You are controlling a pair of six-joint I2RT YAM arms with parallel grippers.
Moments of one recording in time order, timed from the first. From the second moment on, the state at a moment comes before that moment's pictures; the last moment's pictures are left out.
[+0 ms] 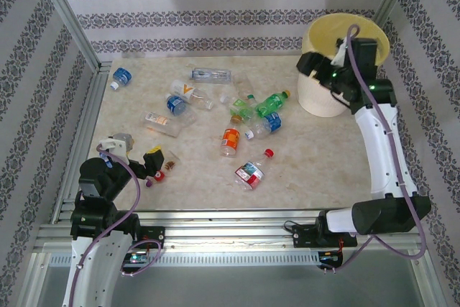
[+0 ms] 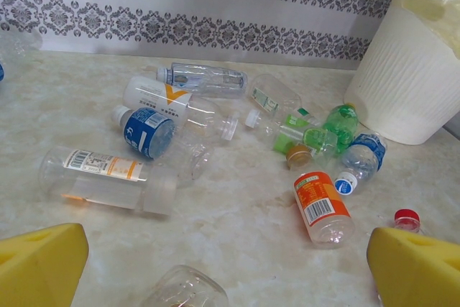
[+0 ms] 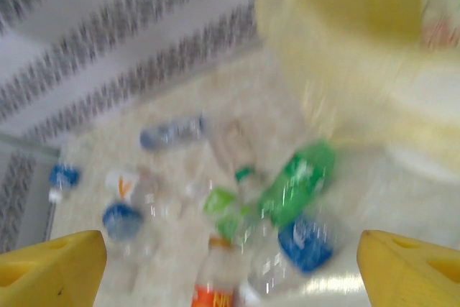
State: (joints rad) left arm -0.03 0.26 0.53 -0.51 0.32 -0.16; right arm 0.06 1.36 1.56 -0.84 -0.27 0.54
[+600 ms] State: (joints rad) left arm -0.03 0.28 0.50 -0.42 0.47 -0.18; right arm 0.44 1.34 0.91 -0.83 -0.36 0.75
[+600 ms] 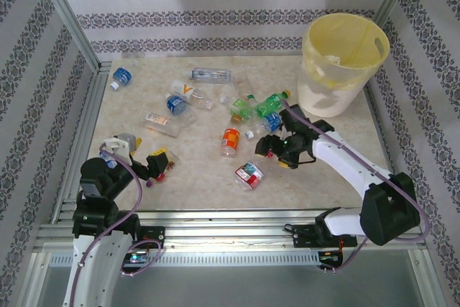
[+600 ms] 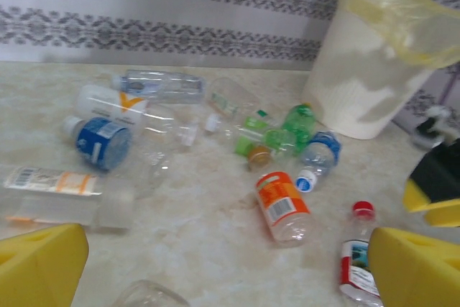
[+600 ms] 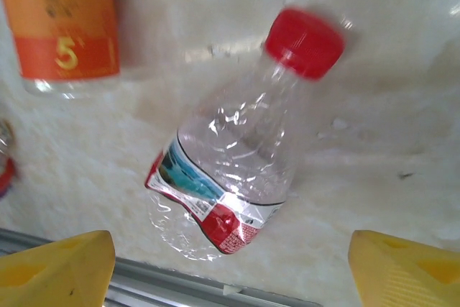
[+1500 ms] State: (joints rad) left arm -0.61 0.63 0.55 -0.32 0.31 -0.05; right arm 0.54 1.53 0.80 -0.54 -0.37 0.86
